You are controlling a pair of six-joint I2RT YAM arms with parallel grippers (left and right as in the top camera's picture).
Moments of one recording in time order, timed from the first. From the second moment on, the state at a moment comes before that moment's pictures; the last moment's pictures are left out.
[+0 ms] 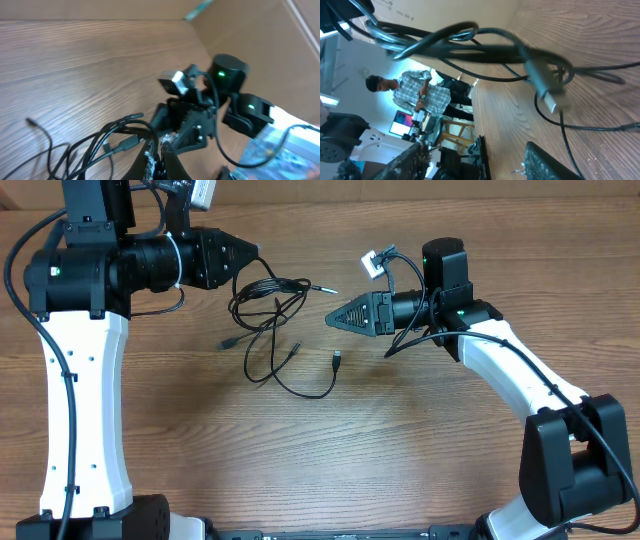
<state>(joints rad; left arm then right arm) 0.02 1.62 1.93 -1.13 0.90 -0.03 0.27 1.75 1.18 -0.02 -1.31 0.47</state>
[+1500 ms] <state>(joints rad) 0.08 1.68 1.93 -0.97 1.21 -0.32 0.18 1.75 1.18 0.11 -1.31 0.89</state>
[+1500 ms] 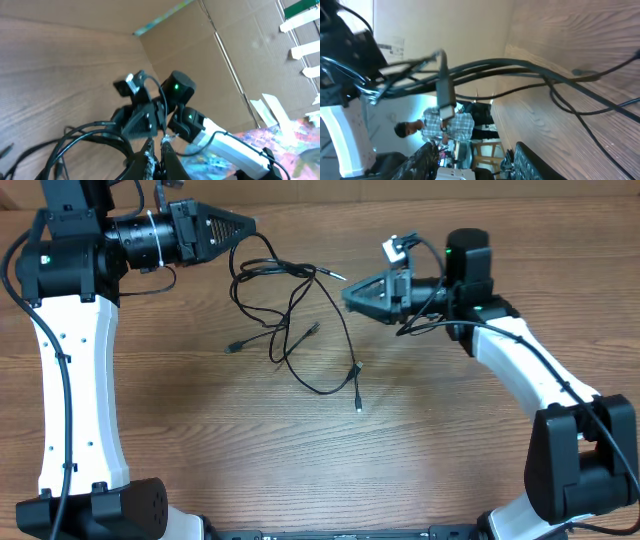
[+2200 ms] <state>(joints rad) -0.07 1.68 1.93 -1.18 0.77 -0.91 0.37 1.75 1.18 0.62 -1.43 0.80</state>
